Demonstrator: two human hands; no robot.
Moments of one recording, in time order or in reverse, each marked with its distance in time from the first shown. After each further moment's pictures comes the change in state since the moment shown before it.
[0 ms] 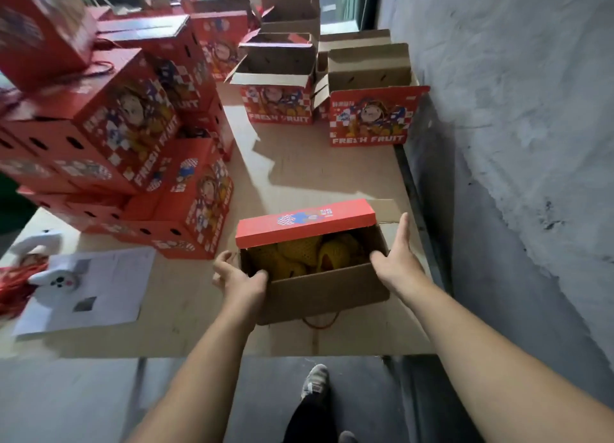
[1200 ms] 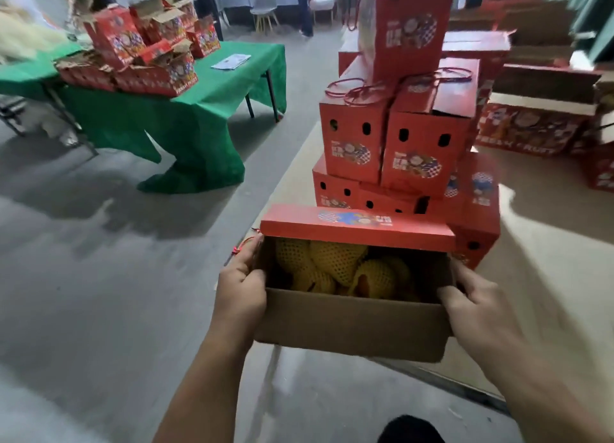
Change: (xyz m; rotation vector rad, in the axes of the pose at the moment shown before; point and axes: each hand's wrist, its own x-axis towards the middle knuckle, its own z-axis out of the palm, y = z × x) left_hand 0.108 -0.113 -0.538 -0.265 0.226 0.147; right_hand -0.267 -0.313 0.331 0.216 -0.160 -0.391
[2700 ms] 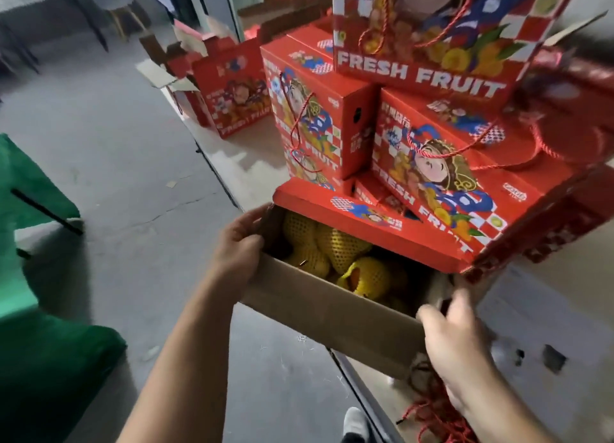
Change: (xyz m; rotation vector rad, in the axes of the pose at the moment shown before) left_hand 0.708 0.136 0.087 0.164 -1.083 0.272; right_hand 0.359 -0.209 0.440 0.338 1.015 0.632
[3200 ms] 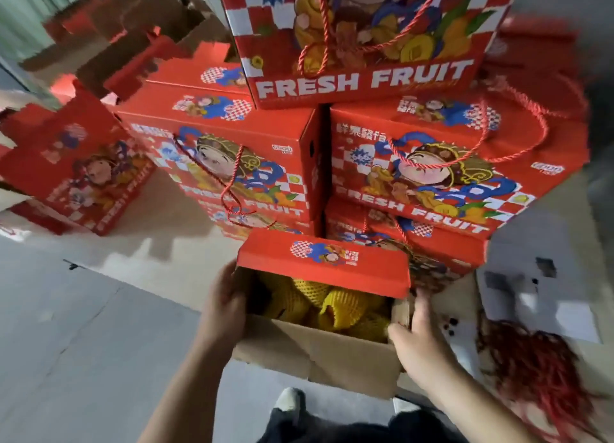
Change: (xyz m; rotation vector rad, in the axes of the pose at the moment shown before) left_hand 0.215 -0.065 -0.009 0.249 -0.506 0.176; right_hand 0.042 -0.011 0.160 0.008 0.183 0.358
